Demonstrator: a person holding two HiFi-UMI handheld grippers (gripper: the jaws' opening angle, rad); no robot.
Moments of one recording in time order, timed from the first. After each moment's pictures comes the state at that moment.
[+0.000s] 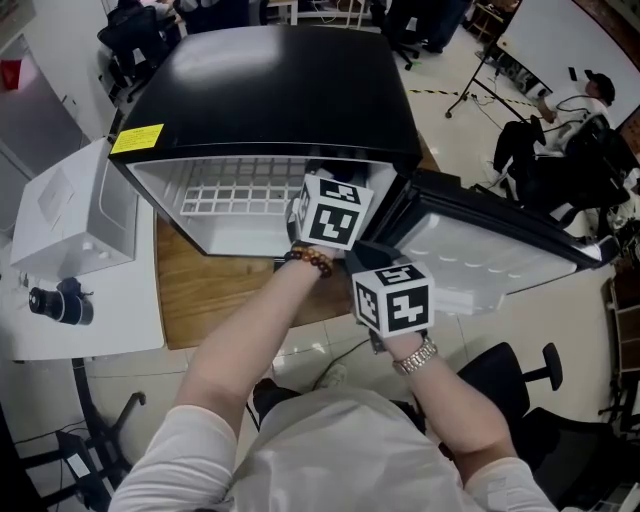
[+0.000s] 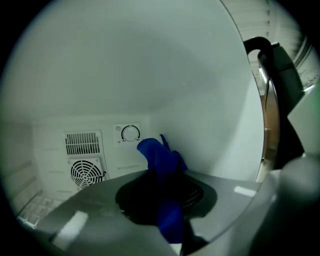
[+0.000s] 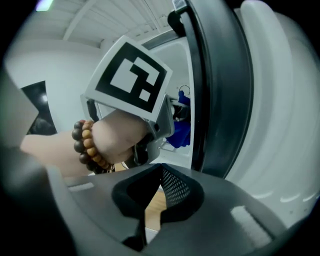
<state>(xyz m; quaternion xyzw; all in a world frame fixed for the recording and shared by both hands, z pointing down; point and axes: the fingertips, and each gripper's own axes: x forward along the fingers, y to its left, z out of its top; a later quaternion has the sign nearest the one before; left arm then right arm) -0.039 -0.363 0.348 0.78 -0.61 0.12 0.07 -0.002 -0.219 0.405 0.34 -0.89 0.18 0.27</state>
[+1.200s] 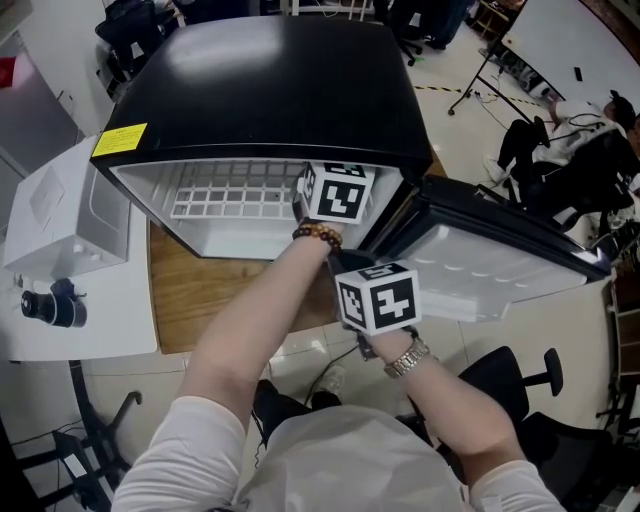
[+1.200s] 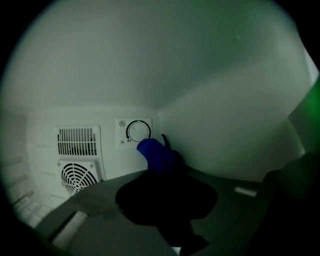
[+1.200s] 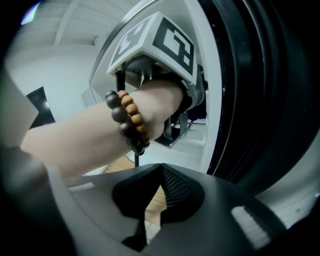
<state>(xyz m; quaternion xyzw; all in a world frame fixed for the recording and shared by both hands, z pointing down) -0.065 -0.419 0.356 0.74 -0.66 0.10 0.07 -0.027 -0.220 0.443 0.29 -0.88 0.23 0.31</state>
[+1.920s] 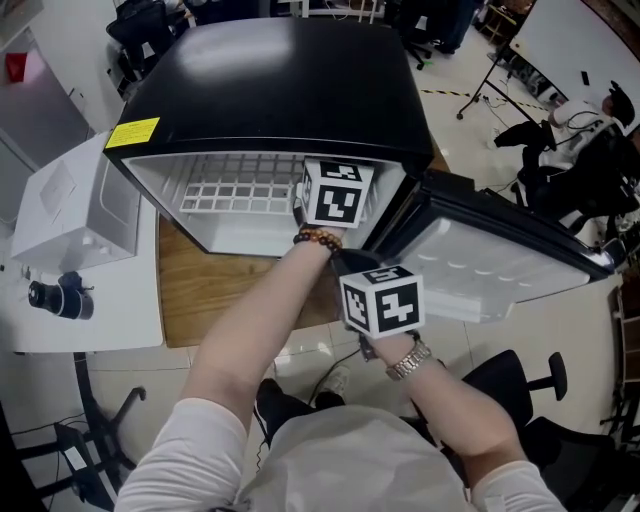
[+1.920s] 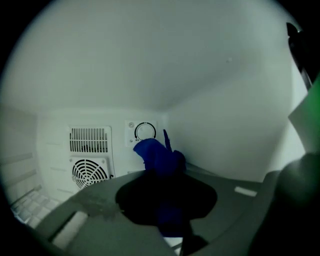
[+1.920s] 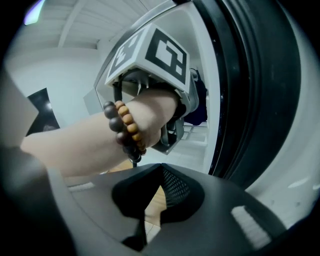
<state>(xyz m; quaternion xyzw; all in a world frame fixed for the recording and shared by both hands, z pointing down) -0.069 -0.401 0.348 0.74 -0.66 0.08 0.07 -0.026 -0.209 0.433 0.29 -0.89 0.22 0.28</state>
